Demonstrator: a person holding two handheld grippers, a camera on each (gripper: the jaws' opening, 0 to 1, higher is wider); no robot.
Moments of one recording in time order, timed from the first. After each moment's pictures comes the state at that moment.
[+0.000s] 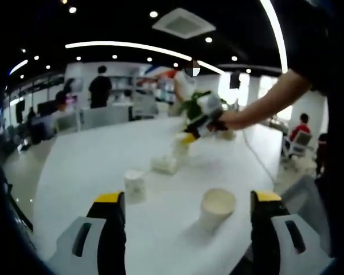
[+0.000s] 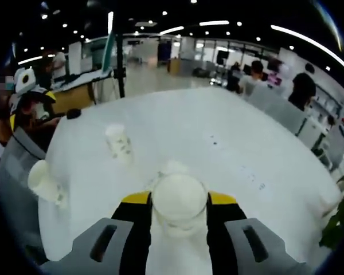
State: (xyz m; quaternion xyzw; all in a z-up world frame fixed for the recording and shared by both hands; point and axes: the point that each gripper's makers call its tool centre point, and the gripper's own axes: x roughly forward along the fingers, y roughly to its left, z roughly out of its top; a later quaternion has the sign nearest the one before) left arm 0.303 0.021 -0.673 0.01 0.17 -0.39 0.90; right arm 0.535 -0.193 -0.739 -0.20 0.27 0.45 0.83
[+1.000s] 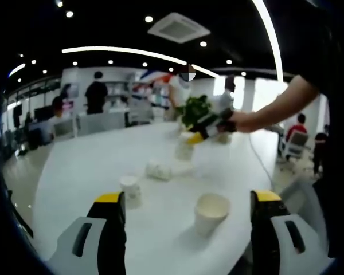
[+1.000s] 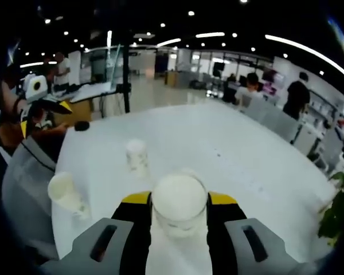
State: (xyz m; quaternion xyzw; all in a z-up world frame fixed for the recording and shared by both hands) left arm 0.291 0.018 -0.660 0.01 0.15 -0.41 0.90; right arm 0.474 -0.185 -0.691 -0.18 0.23 0.44 0.85
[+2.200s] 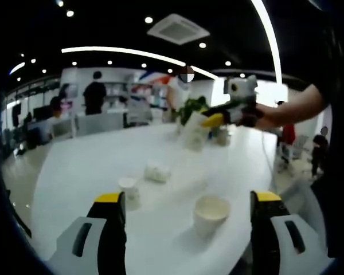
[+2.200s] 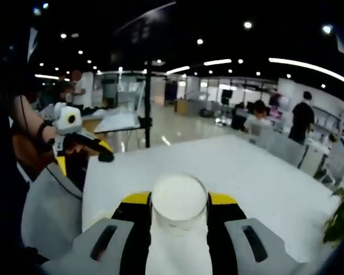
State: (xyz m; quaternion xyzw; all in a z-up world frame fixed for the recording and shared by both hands) left arm 0.299 0.015 -0.659 0.00 0.15 -0.41 0.90; right arm 0.403 -0.144 -0.614 -0.12 0.14 0.49 0.85
